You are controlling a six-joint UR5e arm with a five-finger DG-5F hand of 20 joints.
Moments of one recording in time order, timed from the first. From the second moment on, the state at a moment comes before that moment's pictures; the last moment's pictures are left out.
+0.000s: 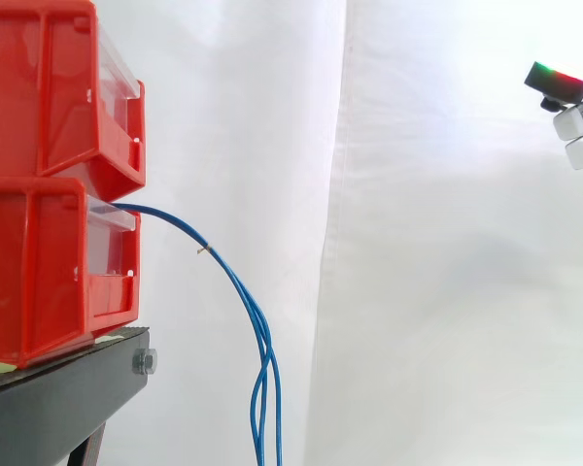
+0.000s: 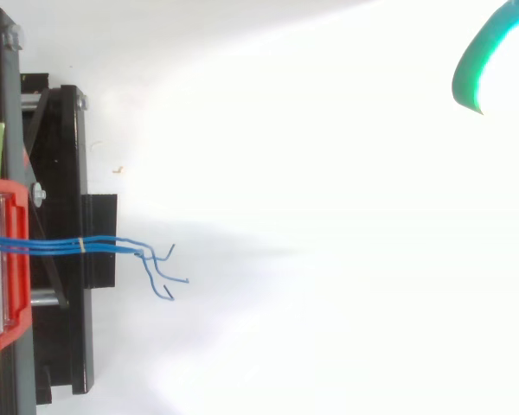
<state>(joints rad) 0.00 -1.69 -1.61 -3.06 -1.50 -0.12</state>
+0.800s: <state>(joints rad) 0.00 -1.69 -1.61 -3.06 -1.50 -0.12</state>
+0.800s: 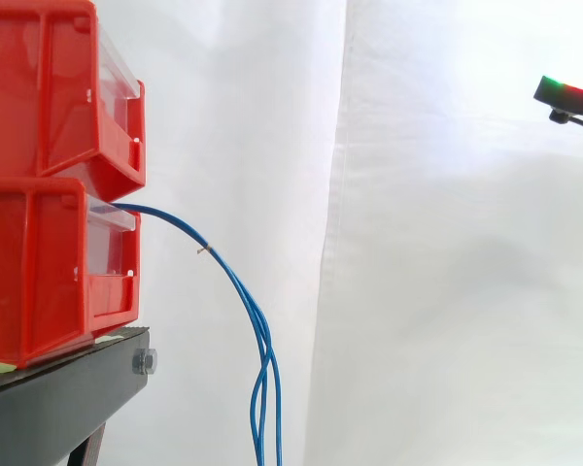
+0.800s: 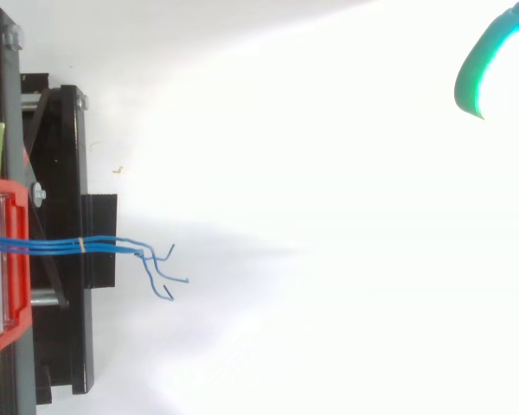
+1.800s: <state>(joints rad) 0.00 -1.70 -1.61 -2.99 -1.40 -0.21</state>
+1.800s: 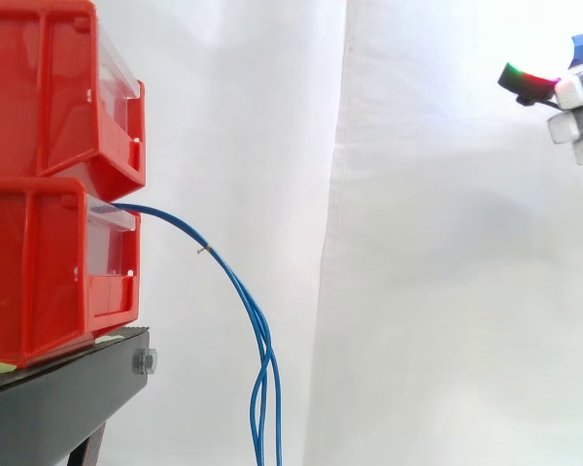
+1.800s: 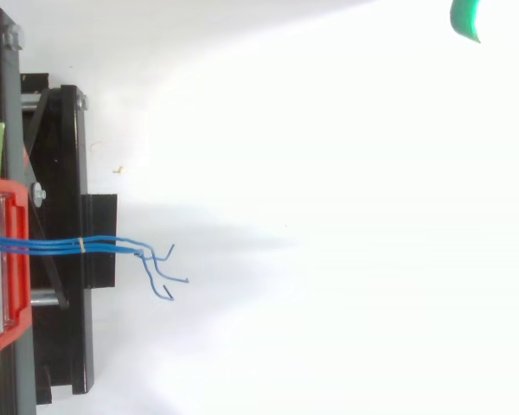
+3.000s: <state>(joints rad) 0.13 -2.13 -1.37 -2.79 -1.26 -0.23</state>
